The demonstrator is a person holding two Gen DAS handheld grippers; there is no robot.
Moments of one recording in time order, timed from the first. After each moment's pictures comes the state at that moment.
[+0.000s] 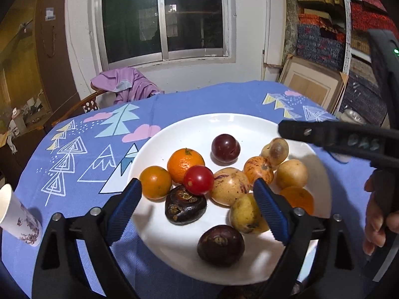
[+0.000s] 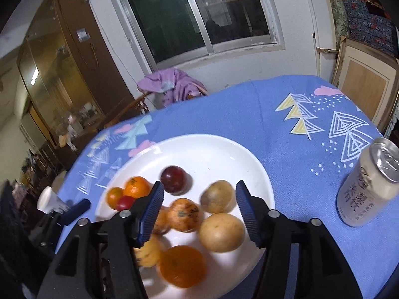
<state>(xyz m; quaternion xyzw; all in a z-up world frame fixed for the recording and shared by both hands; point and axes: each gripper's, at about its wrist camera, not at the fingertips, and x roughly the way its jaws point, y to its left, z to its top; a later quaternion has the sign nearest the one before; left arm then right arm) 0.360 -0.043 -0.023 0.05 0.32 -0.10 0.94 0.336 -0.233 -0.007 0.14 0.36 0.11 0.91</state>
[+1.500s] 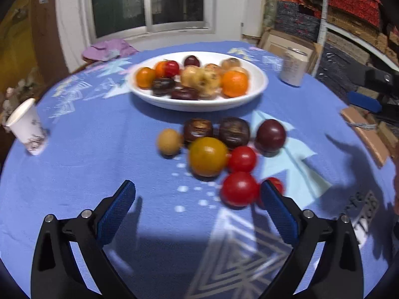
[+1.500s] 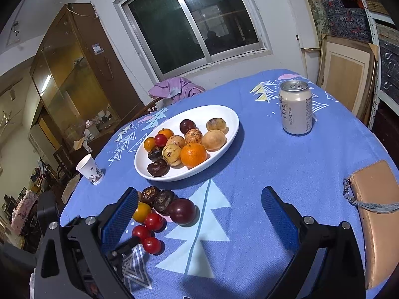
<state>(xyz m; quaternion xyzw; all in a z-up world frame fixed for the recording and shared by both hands) 0.198 -0.019 -0.058 0.07 0.39 -0.13 0.91 0.141 -0.267 0.001 0.17 0.34 0.11 0.92</state>
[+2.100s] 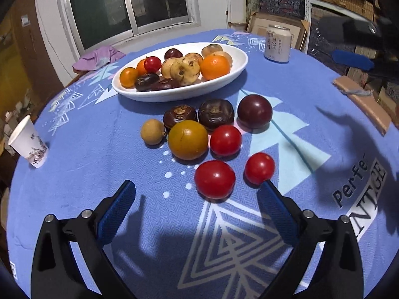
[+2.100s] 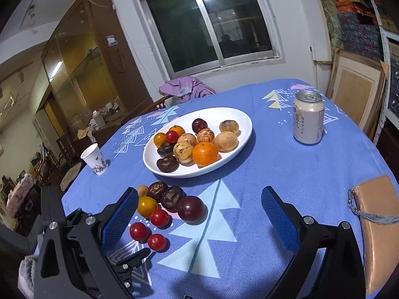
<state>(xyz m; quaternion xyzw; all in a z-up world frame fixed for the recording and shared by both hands) 0.183 -0.041 -0.067 0.13 0.40 -0.17 0.89 0.134 -0.249 0.007 0.12 0.32 0.14 0.93</state>
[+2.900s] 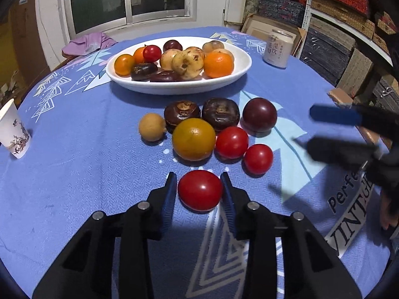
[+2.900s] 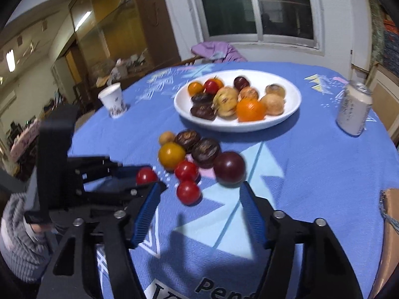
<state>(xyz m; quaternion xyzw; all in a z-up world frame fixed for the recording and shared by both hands) 0.200 -0.028 -0.073 0.09 0.42 -0.20 0.88 0.131 -0.186 -0.031 0.01 0.40 0.22 0.89</state>
